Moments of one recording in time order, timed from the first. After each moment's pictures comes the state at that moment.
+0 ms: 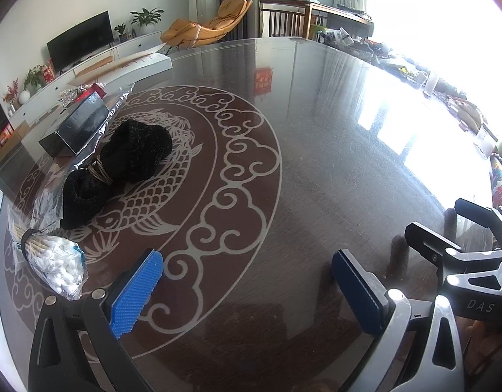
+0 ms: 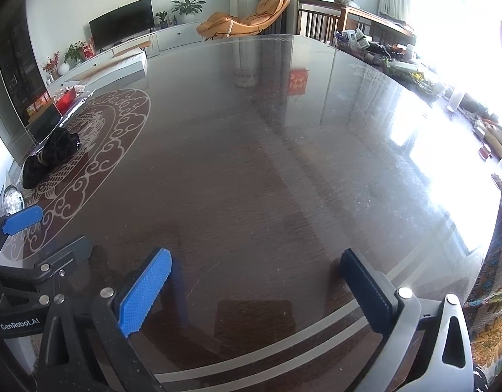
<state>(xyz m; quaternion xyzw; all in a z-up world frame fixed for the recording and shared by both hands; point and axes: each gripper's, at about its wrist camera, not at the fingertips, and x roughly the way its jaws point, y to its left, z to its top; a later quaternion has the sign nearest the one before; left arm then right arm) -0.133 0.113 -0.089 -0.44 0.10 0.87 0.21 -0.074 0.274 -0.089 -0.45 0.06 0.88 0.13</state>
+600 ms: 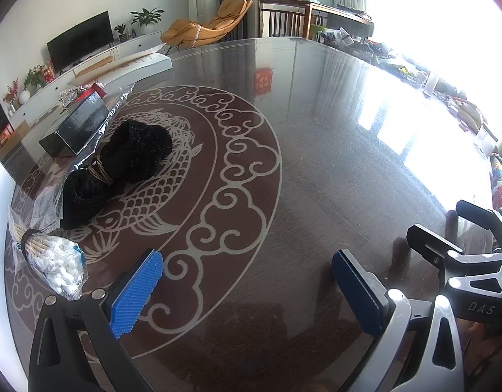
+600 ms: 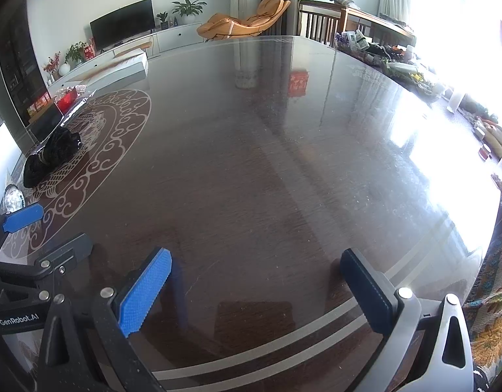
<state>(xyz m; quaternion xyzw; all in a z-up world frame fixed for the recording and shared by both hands) -0.133 0.113 -0.089 -0.44 0.10 0.87 0.21 -0.071 0.275 -0.089 -0.45 0.06 0.88 0.13</state>
